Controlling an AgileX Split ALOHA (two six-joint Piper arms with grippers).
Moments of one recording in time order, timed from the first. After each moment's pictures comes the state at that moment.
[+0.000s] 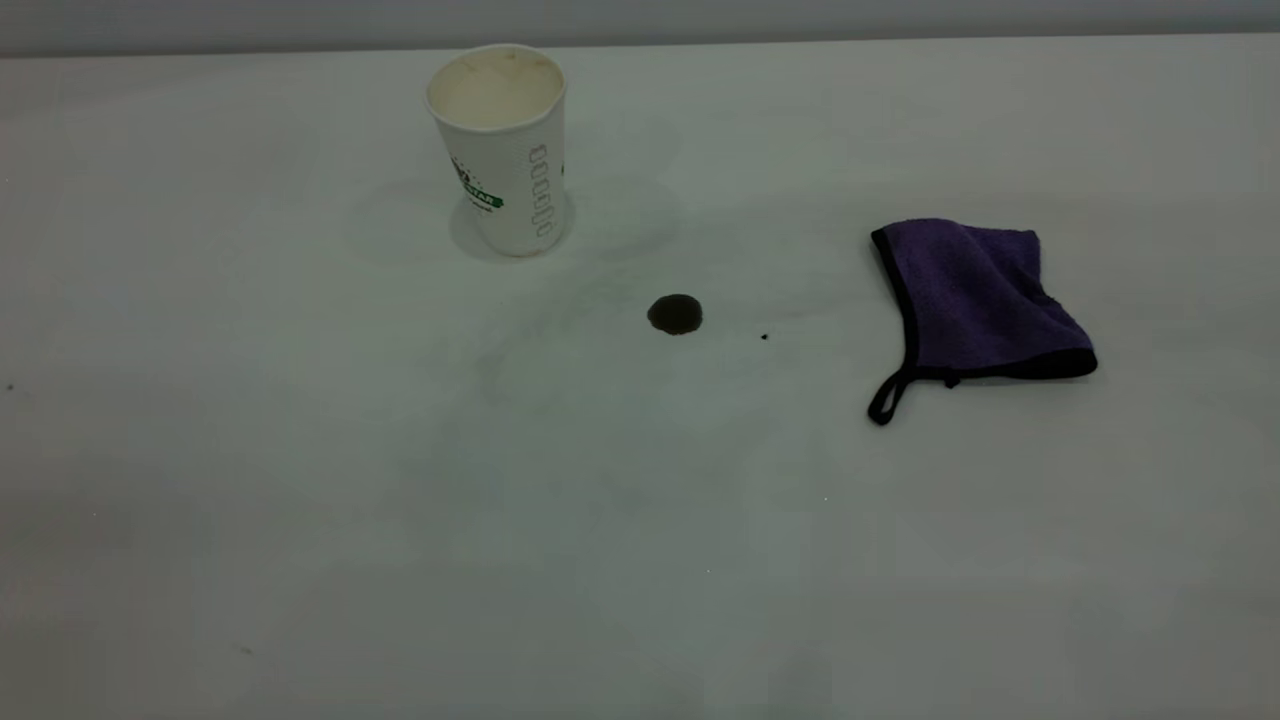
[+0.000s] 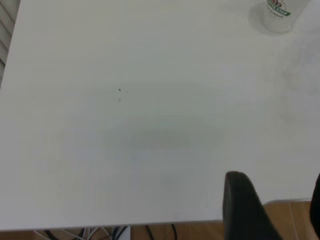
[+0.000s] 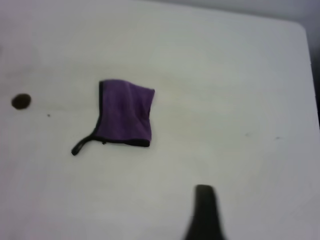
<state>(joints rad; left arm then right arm) 0.00 -0.02 -0.49 0.00 1.13 0.03 0.02 0.56 -0.71 0.01 0.93 -0.11</state>
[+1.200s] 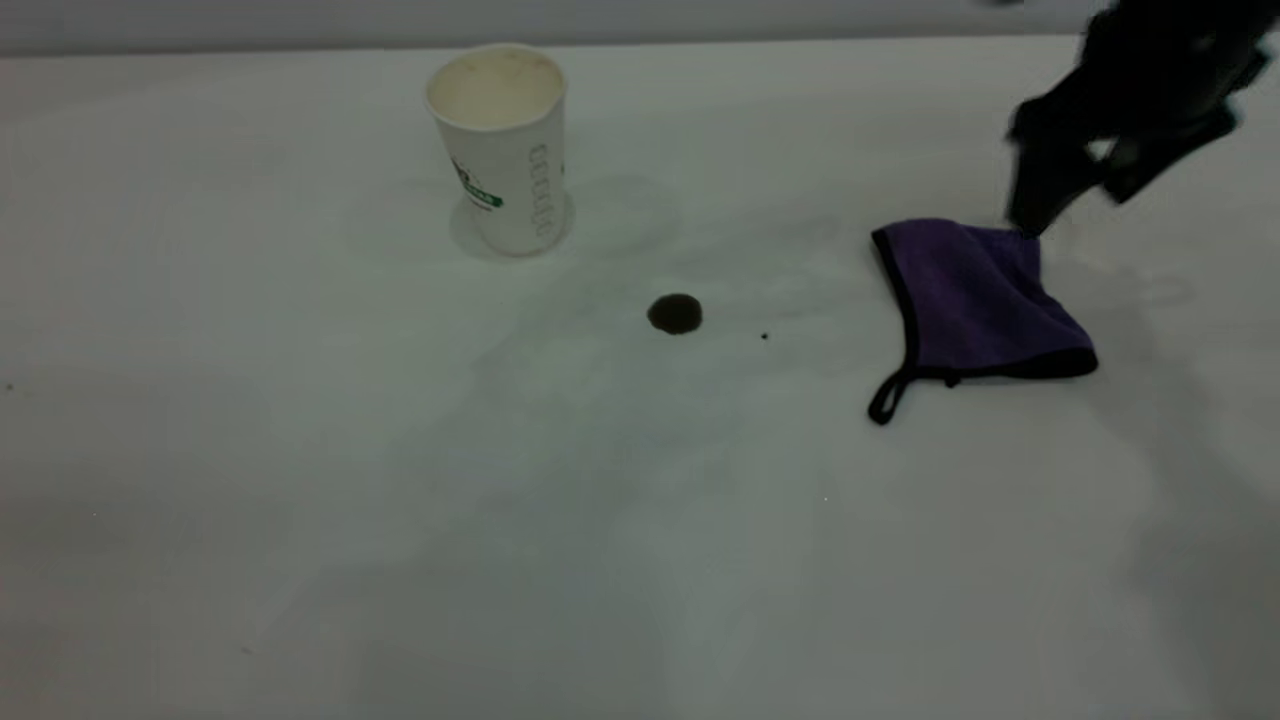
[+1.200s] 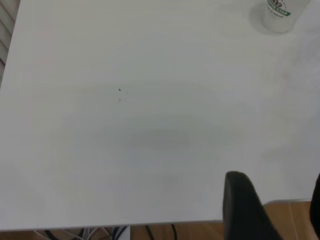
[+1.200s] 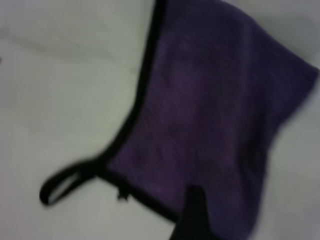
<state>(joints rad) 0.00 -0.02 -0.49 0.00 1.13 0.03 0.15 2.21 -1.26 0.16 0.44 -0.39</state>
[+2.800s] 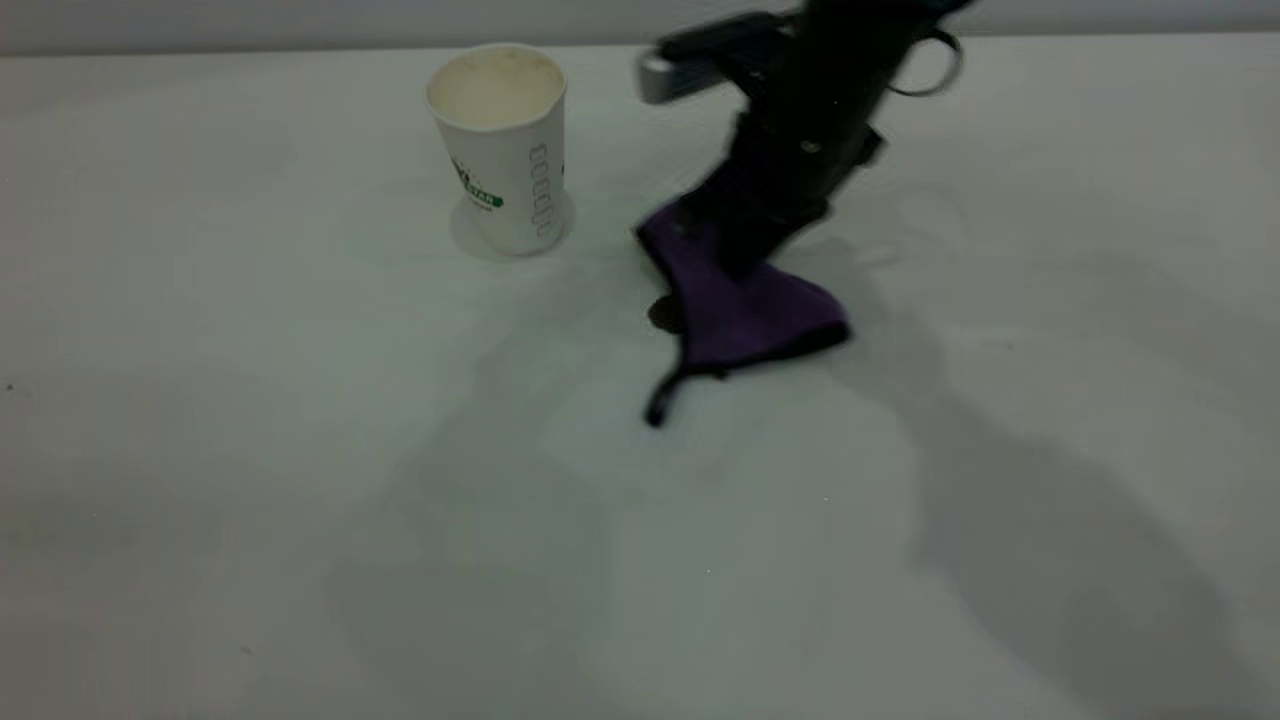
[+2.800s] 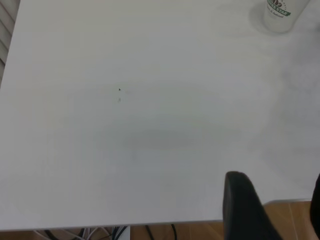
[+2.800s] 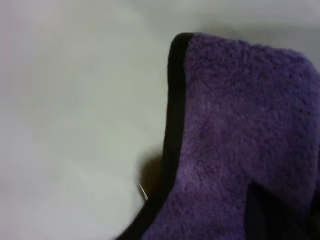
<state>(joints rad) 0.00 -0.02 -0.49 0.00 1.13 0.03 0.47 2.55 -1.73 0.31 0.46 -0.37</state>
